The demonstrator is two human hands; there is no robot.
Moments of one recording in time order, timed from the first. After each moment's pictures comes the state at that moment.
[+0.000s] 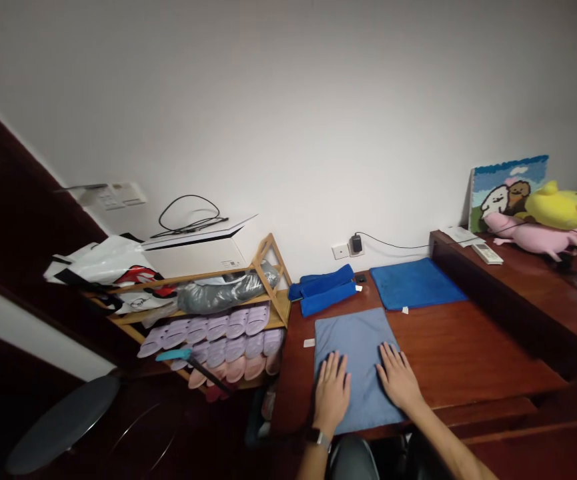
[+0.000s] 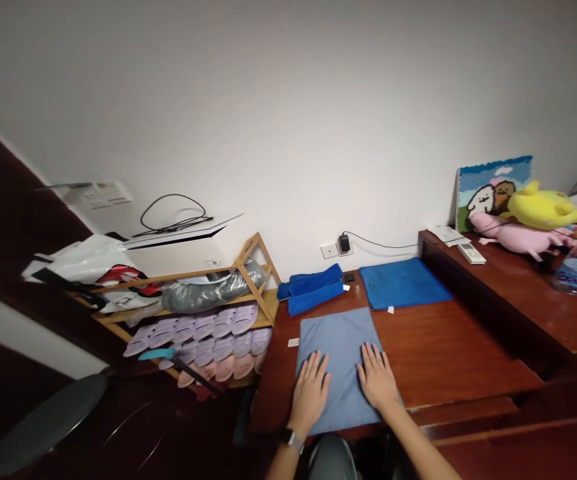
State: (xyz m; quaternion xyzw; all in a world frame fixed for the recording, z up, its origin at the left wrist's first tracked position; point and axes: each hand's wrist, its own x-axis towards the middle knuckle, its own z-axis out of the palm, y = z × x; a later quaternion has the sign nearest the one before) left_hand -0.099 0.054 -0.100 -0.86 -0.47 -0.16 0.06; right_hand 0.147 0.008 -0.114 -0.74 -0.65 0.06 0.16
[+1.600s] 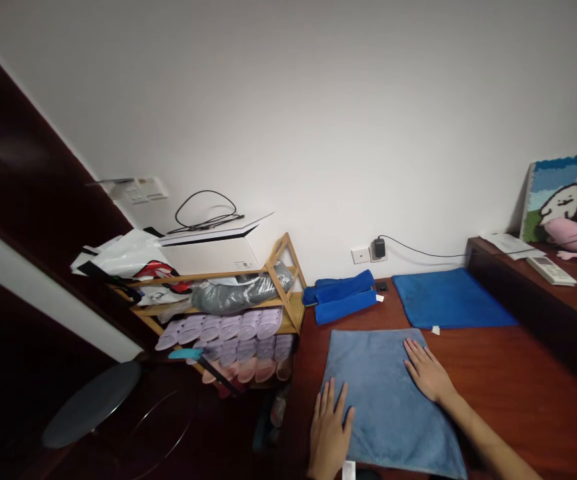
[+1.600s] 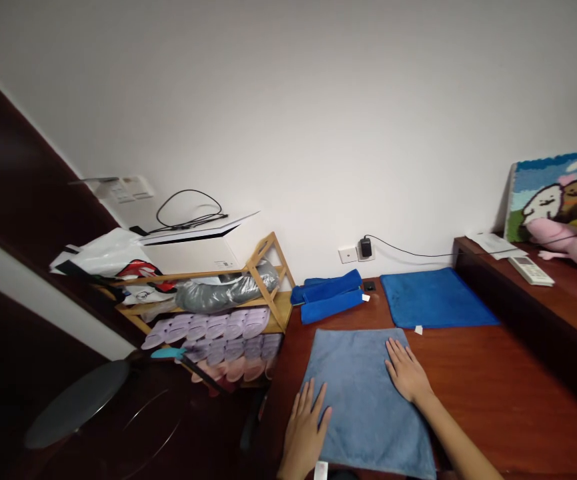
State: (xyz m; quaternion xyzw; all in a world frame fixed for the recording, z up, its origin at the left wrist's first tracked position) left_hand -0.141 0.055 -0.124 -0.82 -0.55 -0.12 0.02; right_hand 0.219 0.105 -0.151 -0.69 -0.71 0.07 0.15
